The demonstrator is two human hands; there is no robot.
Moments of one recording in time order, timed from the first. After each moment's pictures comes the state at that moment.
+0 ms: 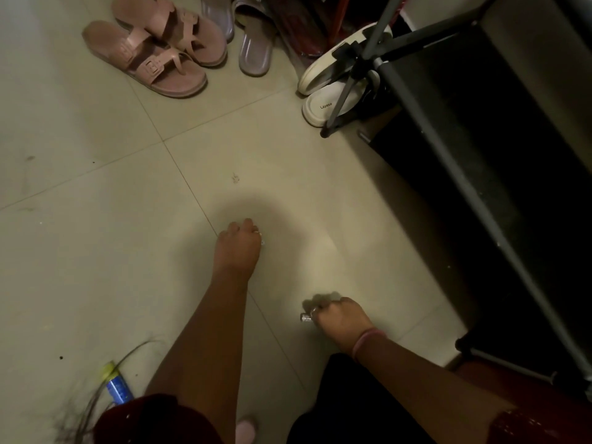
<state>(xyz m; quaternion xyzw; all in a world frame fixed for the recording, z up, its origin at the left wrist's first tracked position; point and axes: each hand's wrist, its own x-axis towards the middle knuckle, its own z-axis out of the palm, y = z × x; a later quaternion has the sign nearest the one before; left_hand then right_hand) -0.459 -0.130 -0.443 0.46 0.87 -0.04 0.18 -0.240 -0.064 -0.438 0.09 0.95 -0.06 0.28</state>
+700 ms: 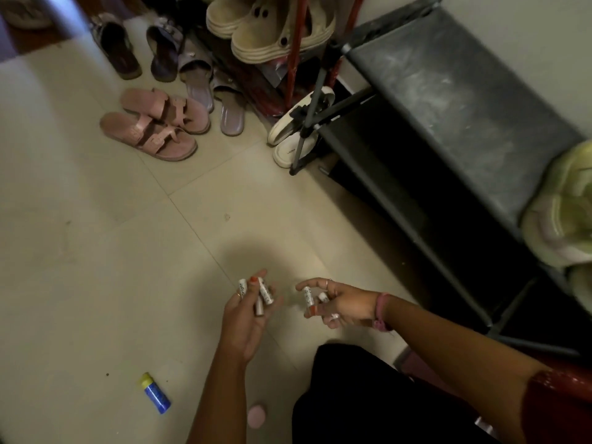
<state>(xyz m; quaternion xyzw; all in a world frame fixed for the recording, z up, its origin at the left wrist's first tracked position) -0.380 -0.177 -0.296 -0.19 0.49 0.68 0.51 -0.250 -0.026 -0.266 0.39 0.49 -0.73 0.27</state>
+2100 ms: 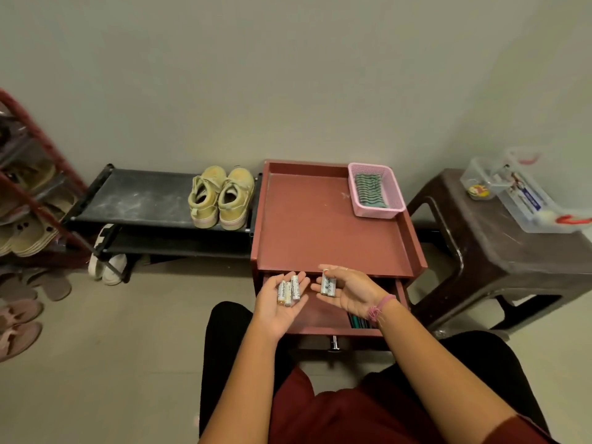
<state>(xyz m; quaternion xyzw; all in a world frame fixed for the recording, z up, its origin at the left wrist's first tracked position) -0.020 -0.243 0.032 0.02 0.41 0.38 0.83 0.149 -0.260 0.055 0.54 0.13 -0.72 -0.42</state>
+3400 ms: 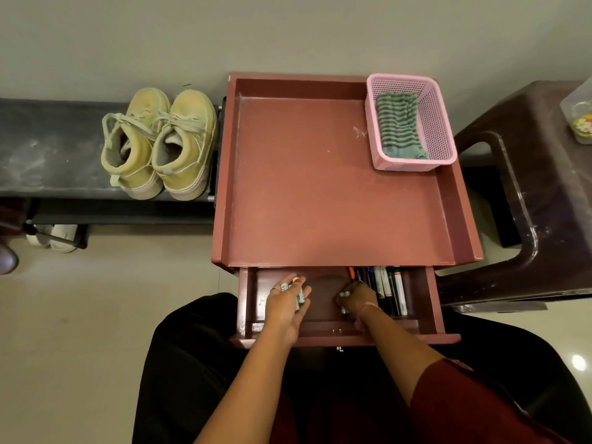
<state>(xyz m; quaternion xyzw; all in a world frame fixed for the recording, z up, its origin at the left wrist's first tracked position) 0.053 -0.180 -0.098 0.03 0.62 0.28 0.73 0.218 -0.206 -0.183 0.84 0.29 -0.45 0.01</state>
